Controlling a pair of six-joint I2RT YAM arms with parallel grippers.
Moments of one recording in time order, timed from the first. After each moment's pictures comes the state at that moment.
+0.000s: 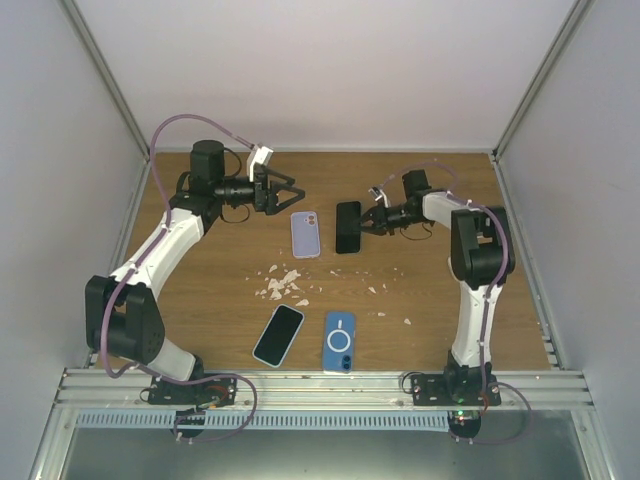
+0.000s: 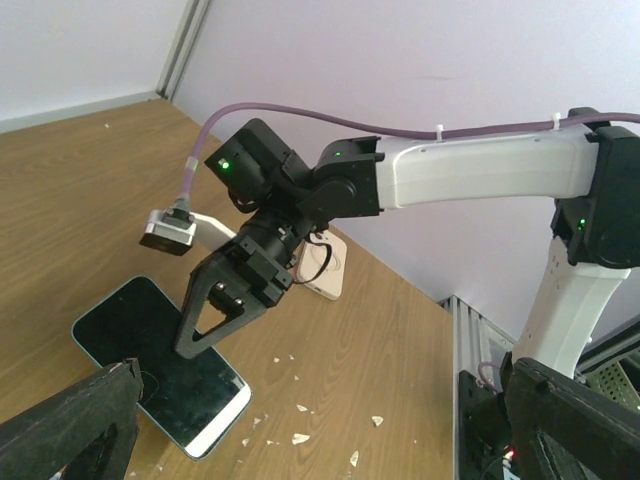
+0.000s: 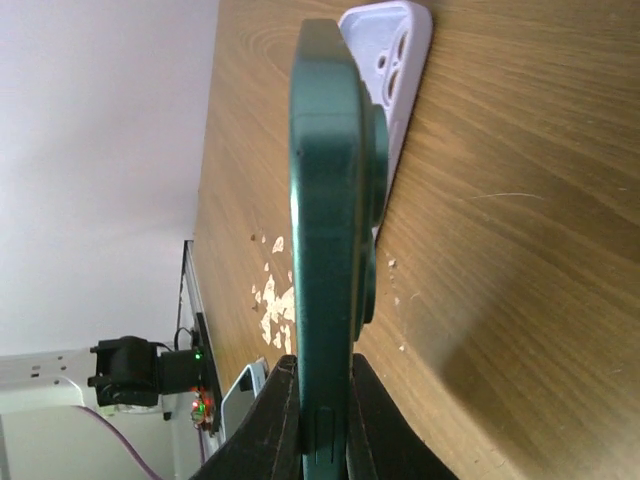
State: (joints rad) left arm -0.21 1.51 1.24 -0.12 1.07 -0.19; right arm 0.15 2.12 1.42 -0.53 -1.15 0.09
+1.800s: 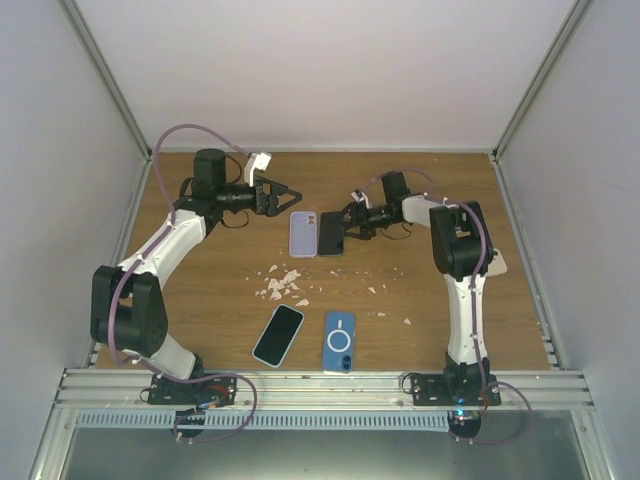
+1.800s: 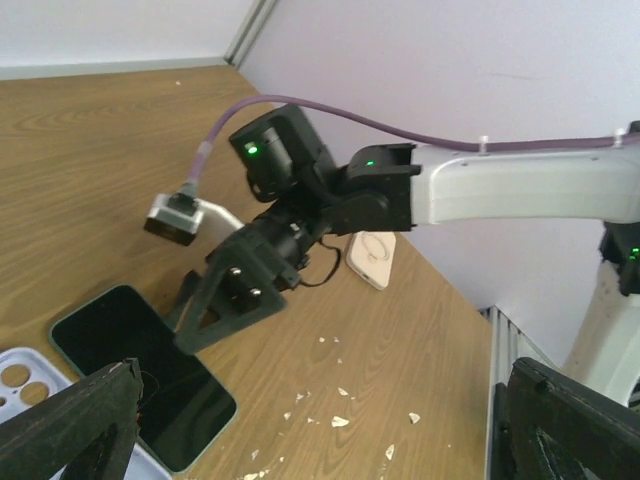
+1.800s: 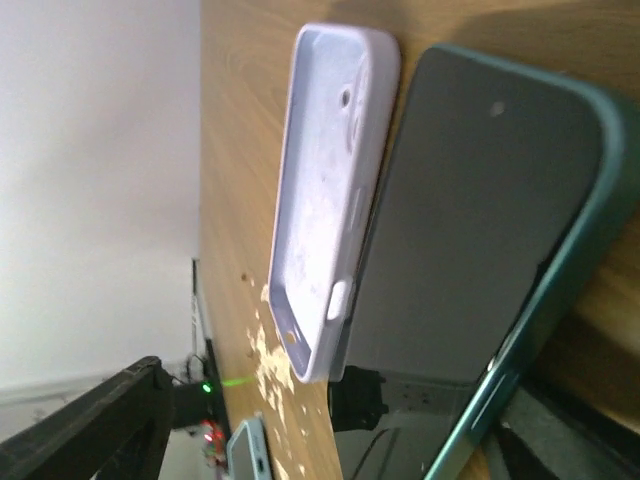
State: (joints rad) left arm -0.18 1.57 1.19 -0.09 1.00 -0.22; right arm 0.23 2.31 1.52 -0.33 -1.16 0.34
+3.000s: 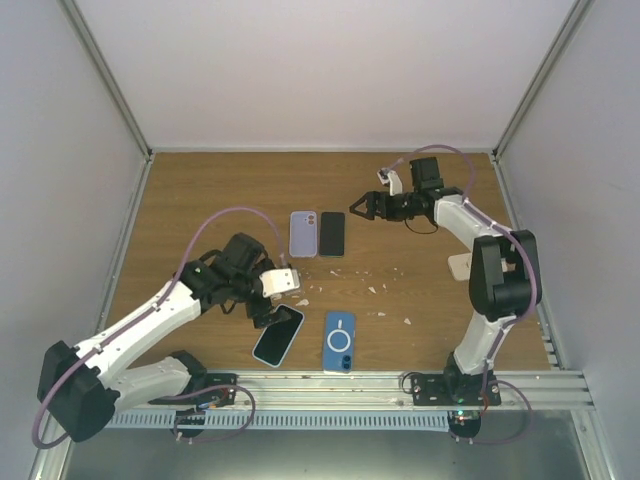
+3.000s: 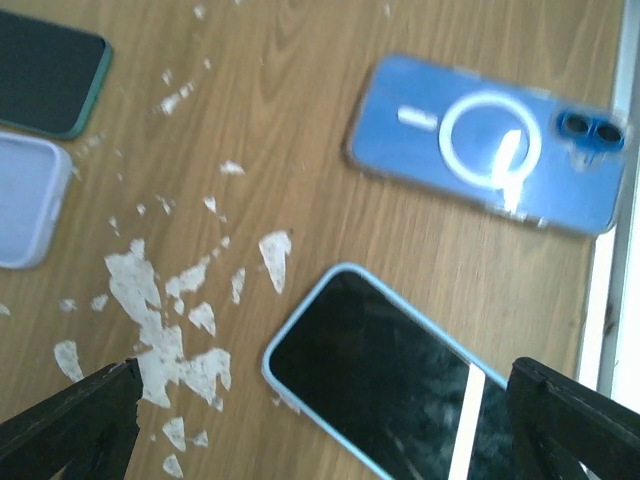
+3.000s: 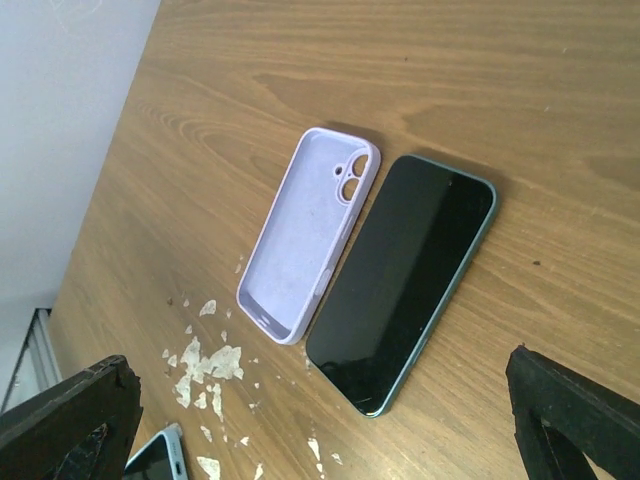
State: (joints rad) left arm -0.61 1.07 0.82 -0.75 0.36 0.59; right arm 0.19 1.84 1.30 -0.38 -0.79 0.17
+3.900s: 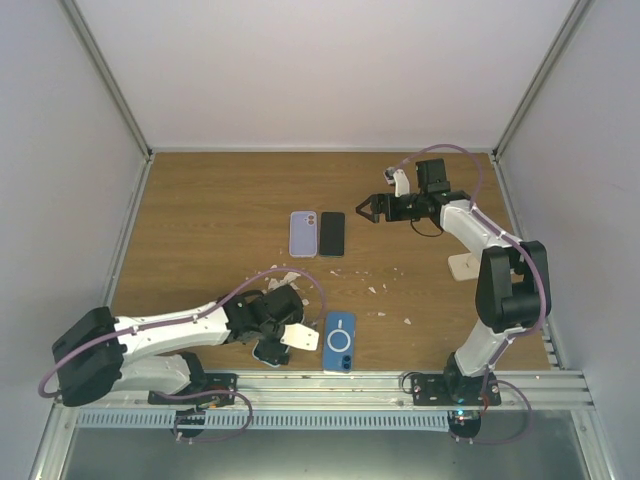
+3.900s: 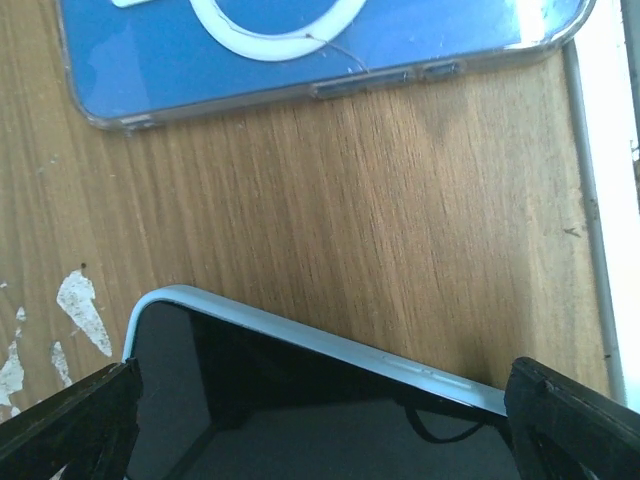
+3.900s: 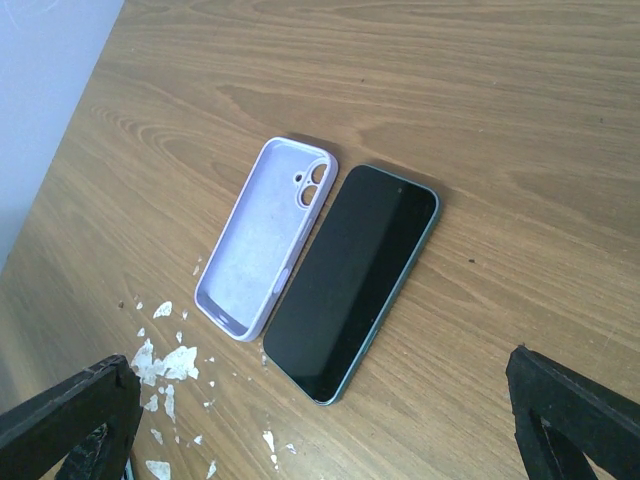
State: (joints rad) left arm -1.03 1.19 0.61 -0.57 0.05 0.73; right arm 0.18 1.73 1.24 -0.37 -0.68 0.10
